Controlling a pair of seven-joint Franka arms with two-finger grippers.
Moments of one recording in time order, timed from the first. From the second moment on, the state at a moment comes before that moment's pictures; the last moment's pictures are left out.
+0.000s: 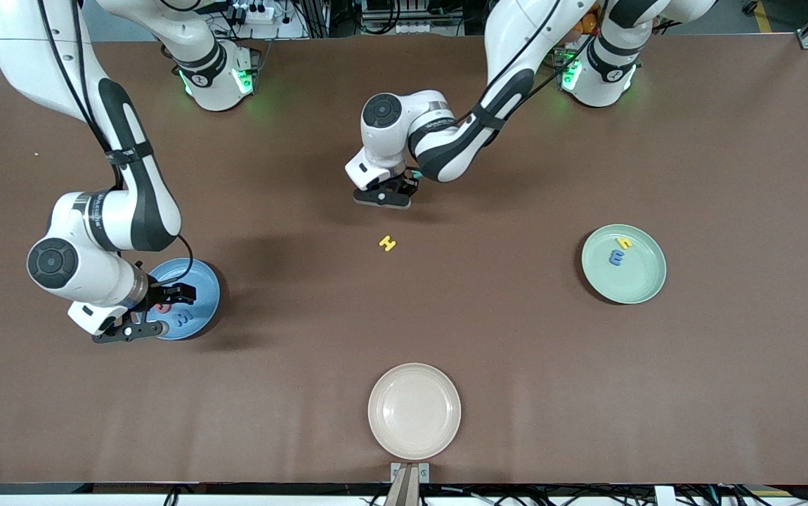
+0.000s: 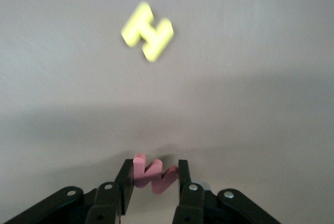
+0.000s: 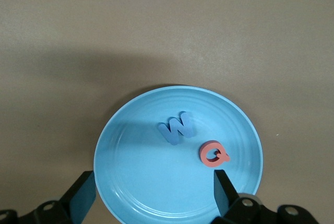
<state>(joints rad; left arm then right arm) -0.66 0.68 -0.39 -1.73 0.32 2.38 -1.06 0.16 0.50 -0.13 -1.77 0.01 2.22 -0.12</state>
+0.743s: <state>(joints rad) -0.30 0.40 -0.39 -1.73 0.27 2.06 -0.61 0.32 0.47 -0.05 -1.77 0.02 2.17 0.28</state>
